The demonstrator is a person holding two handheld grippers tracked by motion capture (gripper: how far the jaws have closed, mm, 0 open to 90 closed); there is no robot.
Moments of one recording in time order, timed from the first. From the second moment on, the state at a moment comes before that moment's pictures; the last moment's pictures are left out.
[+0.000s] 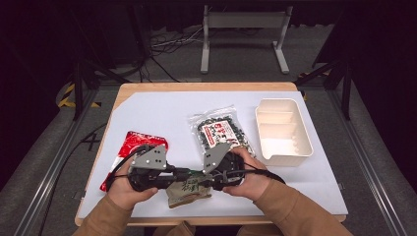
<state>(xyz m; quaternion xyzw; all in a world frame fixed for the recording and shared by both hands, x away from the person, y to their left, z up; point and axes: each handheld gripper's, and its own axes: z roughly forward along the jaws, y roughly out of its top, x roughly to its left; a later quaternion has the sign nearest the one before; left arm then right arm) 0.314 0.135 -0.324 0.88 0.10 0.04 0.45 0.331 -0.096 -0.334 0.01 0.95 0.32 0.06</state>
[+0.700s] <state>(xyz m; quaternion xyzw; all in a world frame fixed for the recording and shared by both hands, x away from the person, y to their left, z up) 0.315 0.136 -0.325 0.88 0.10 0.04 0.46 0.328 -0.096 -0.331 0.00 0.95 0.31 0.06</state>
